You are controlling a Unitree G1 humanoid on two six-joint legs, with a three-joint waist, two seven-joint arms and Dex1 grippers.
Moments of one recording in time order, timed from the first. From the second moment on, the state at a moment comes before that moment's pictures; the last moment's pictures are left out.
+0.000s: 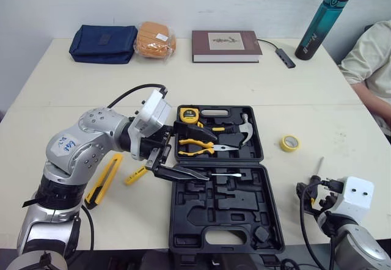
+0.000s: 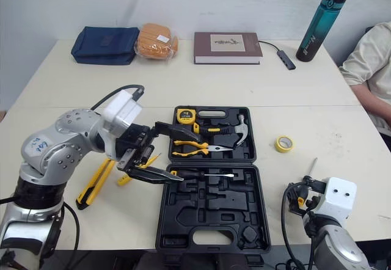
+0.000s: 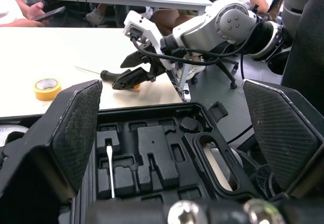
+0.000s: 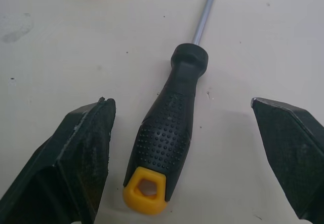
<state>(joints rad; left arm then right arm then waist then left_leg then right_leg) -0.65 0.66 -0.09 -0.34 -0.78 0.71 -1.20 0.36 -0.20 -0.47 -0.85 0.62 0.99 -0.20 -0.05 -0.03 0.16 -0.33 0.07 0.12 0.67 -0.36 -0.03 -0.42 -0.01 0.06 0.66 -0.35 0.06</state>
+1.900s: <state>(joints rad) -0.28 0.91 -0.01 -0.42 -0.59 0.47 -1.26 -0.22 -1.06 0.09 -0.51 0.53 0.63 1.09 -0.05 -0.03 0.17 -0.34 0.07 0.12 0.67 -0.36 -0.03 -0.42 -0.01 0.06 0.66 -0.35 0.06</state>
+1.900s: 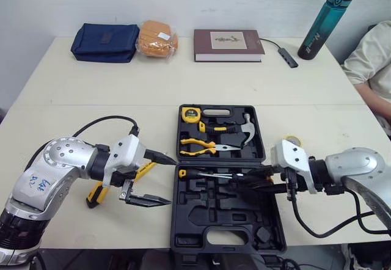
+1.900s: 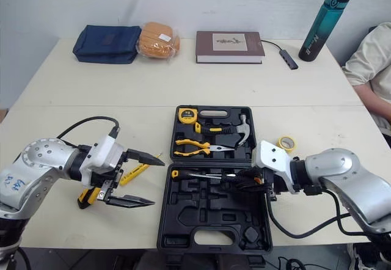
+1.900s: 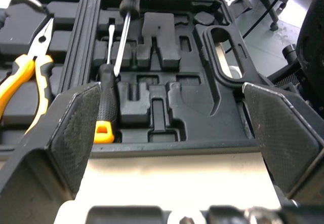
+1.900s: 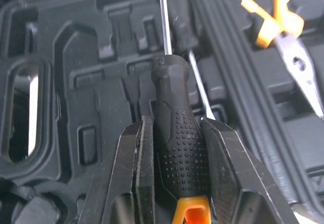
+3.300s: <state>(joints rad) -0.34 0.87 -0.05 -0.42 -0.57 0.48 -1.23 -0.23 -0.90 0.08 -0.50 0.50 0.56 1.10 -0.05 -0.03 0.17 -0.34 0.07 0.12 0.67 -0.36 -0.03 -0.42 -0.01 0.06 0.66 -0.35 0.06</state>
